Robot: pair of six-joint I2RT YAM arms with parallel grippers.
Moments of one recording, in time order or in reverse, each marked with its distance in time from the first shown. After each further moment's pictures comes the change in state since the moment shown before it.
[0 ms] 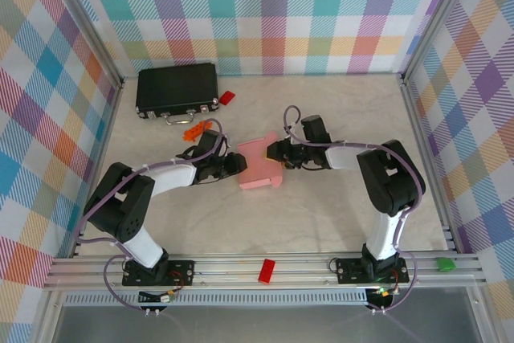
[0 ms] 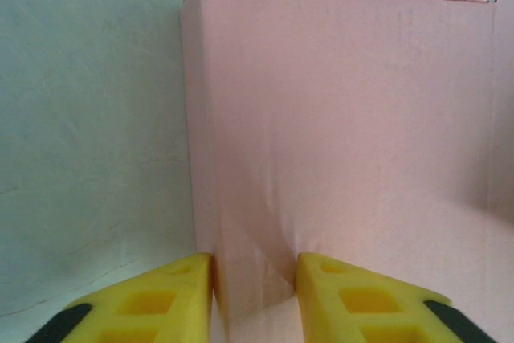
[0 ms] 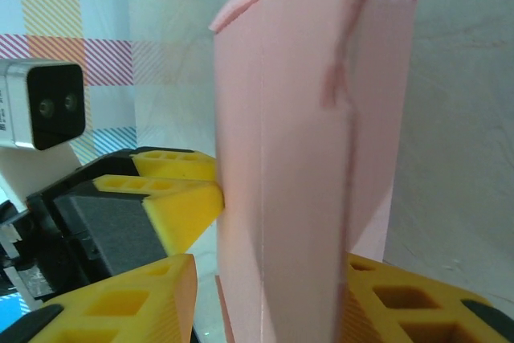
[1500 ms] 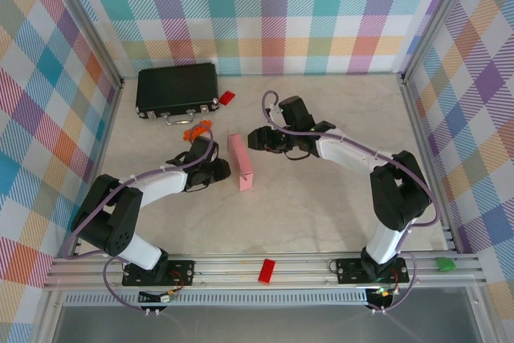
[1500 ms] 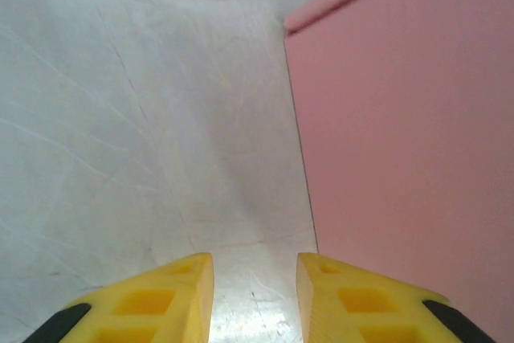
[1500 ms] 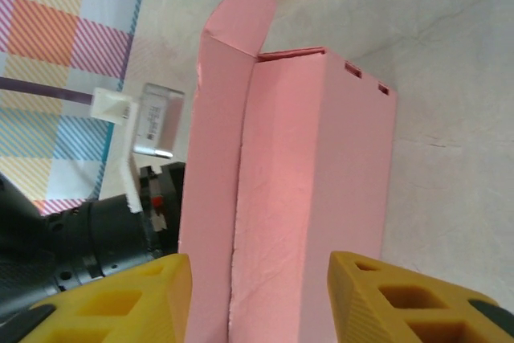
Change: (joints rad) left arm 0.045 -0.113 -0.069 -0.138 -0.227 0.055; right arm 0.160 -0.116 0.285 -0.397 0.281 -0.186
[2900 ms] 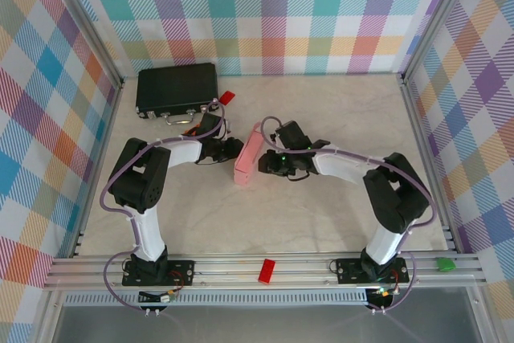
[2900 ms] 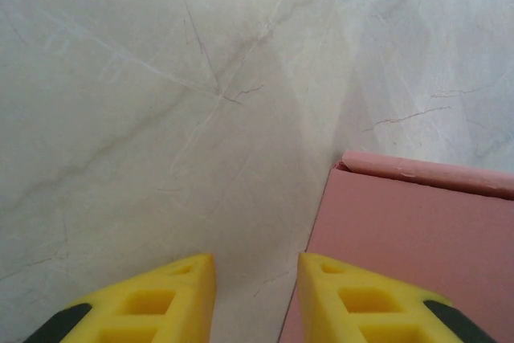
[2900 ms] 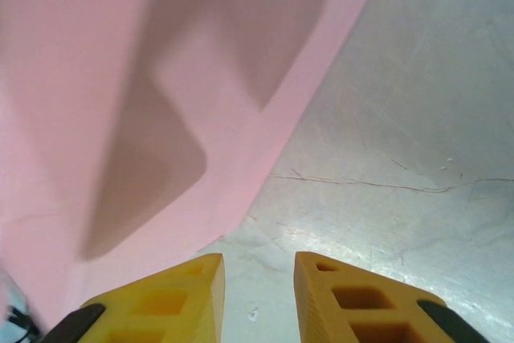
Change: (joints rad) left arm 0.071 0.393 0.349 0.053 0.295 0.098; right arm 0.040 -0.029 -0.201 0.003 0.176 0.106
